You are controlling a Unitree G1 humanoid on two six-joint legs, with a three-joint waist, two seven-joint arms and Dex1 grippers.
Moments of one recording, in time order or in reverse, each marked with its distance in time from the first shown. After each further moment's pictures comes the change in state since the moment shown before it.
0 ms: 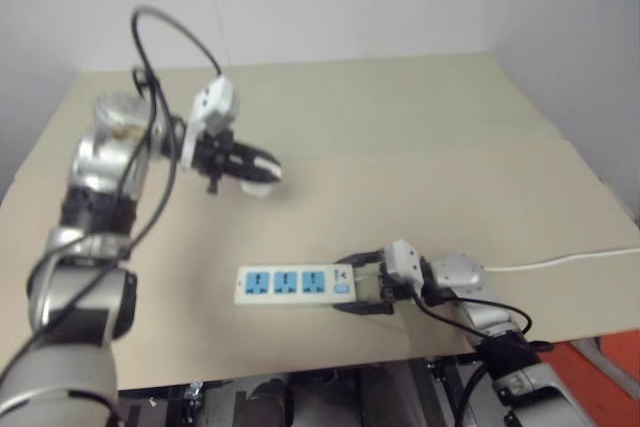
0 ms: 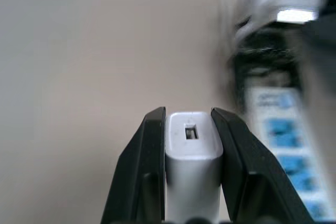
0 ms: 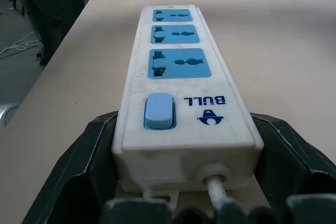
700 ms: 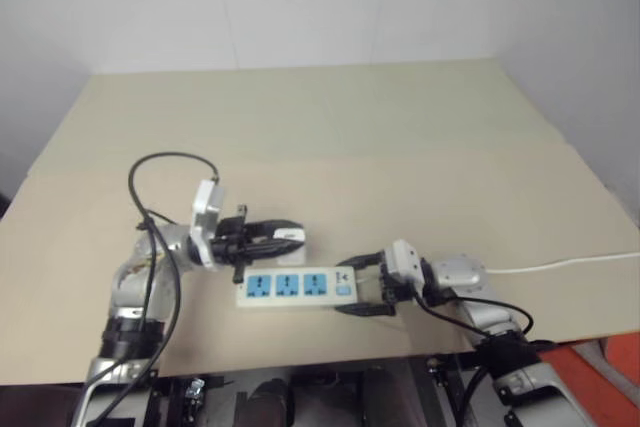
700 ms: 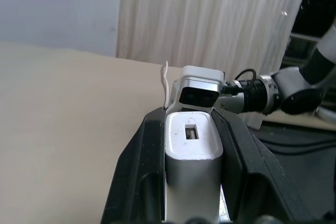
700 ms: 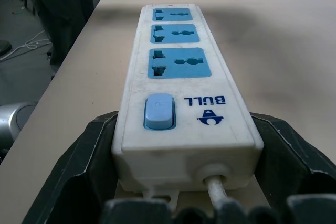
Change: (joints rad) left arm 0.455 -0.221 0.128 -0.218 -0.267 -0.224 0.100; right arm -0.003 0.000 -0.002 0.012 0.001 0.028 0.022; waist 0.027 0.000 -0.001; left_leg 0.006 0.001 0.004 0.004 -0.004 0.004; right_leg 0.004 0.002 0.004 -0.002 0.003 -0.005
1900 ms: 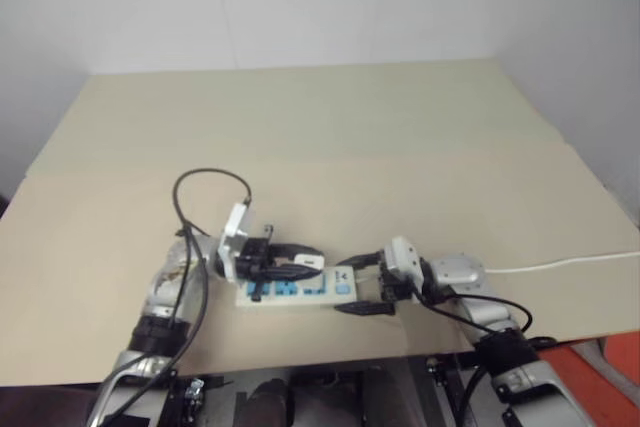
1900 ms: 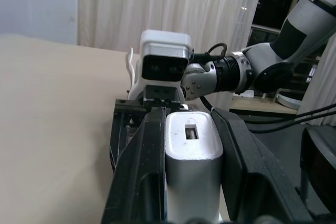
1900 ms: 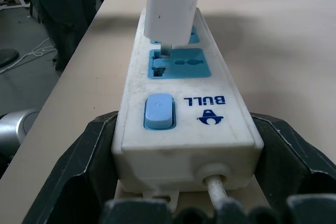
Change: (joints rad) left arm -0.019 -0.057 -0.146 0.155 0.044 -0.120 -0.086; right arm -0.010 0.007 -0.009 0.001 0.017 0.050 0.006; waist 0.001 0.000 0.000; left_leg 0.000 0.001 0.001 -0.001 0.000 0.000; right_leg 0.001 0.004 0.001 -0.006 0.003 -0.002
